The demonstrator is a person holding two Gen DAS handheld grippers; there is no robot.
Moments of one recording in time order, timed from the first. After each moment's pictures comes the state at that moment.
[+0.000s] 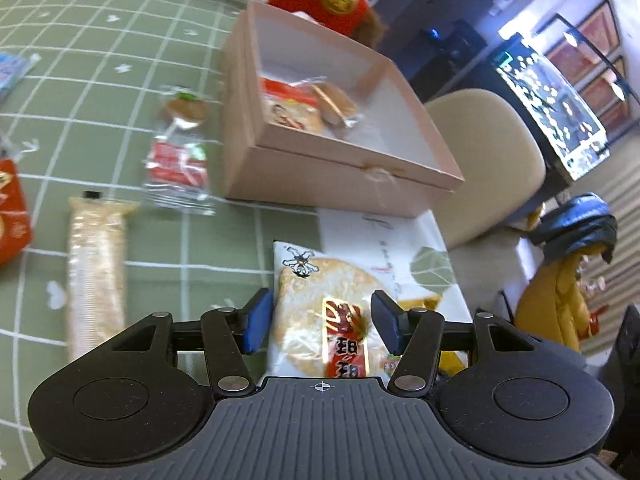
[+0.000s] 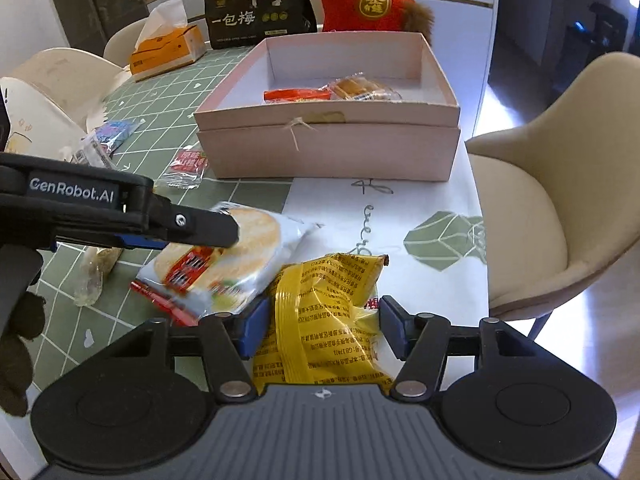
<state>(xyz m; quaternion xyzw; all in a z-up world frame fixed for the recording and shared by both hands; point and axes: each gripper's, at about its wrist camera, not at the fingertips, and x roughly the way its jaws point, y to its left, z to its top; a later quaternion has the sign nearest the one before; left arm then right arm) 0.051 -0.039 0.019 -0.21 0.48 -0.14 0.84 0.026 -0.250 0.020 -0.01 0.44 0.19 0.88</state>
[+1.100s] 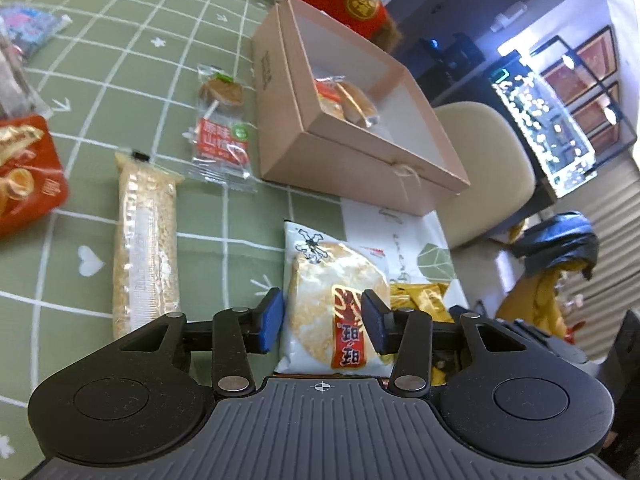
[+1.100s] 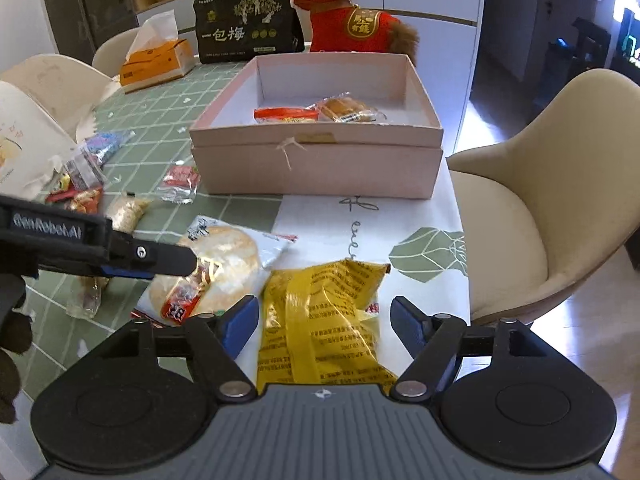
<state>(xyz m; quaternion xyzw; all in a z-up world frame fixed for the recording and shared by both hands) 0.036 -0.007 0.005 -0.27 0.47 -0.15 0.83 0.017 -0.246 0.027 -0.02 0.43 0.16 0.89</state>
